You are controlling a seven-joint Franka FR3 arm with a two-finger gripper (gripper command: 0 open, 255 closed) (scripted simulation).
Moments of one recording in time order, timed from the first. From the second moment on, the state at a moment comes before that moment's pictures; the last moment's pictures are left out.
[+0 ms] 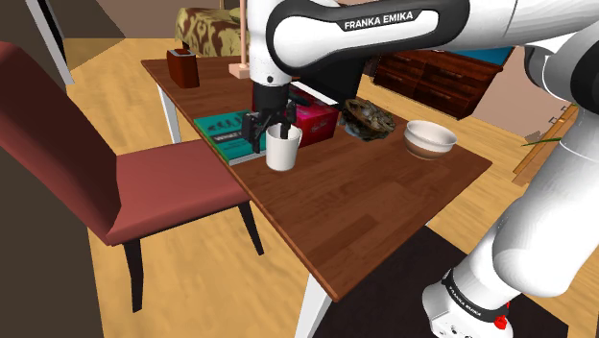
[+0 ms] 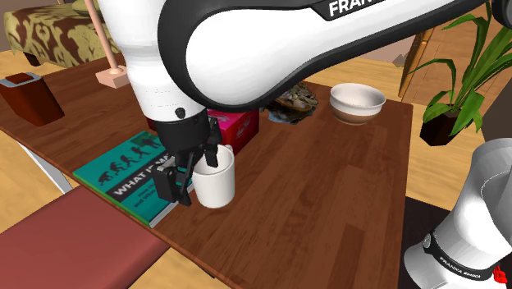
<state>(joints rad) 0.07 0.11 0.42 -1.75 -0.09 1.83 0.41</state>
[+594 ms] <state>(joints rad) 0.07 0.11 0.42 -1.77 -0.09 1.84 0.41</state>
